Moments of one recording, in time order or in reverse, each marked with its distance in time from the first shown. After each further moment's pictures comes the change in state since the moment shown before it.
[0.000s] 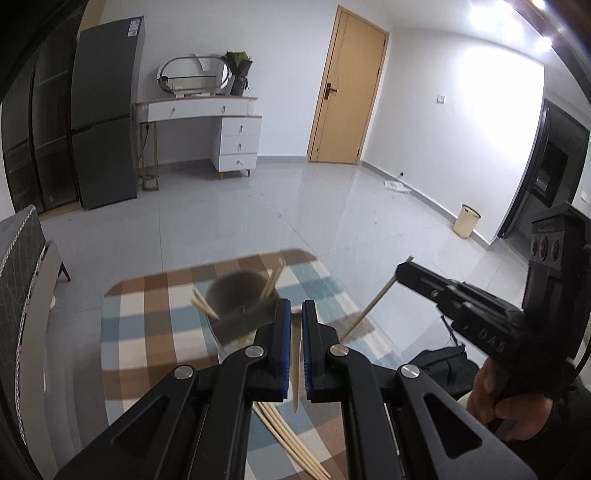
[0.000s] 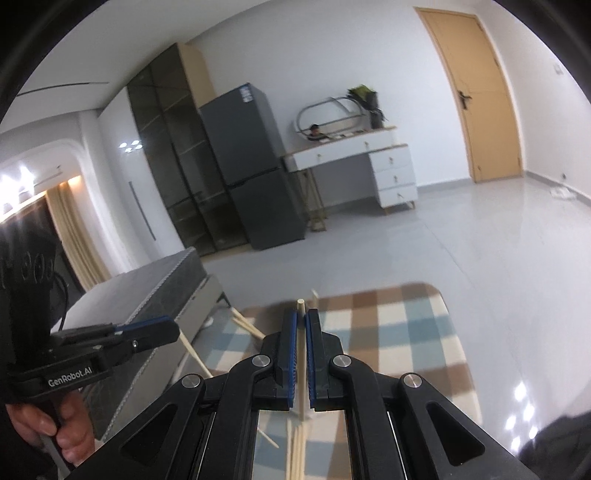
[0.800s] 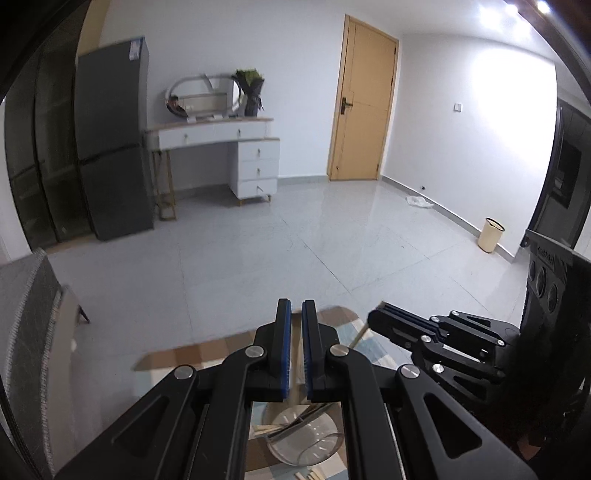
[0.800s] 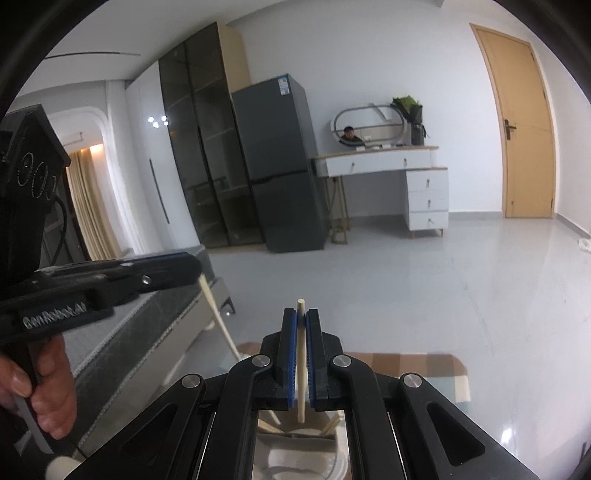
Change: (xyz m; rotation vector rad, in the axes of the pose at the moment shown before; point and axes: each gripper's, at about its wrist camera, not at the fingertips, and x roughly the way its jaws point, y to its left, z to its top) left arm 0.058 0.044 0.070 0.033 -0.036 0.068; right arm 0.114 0.021 0.076 -0.148 0.033 0.048
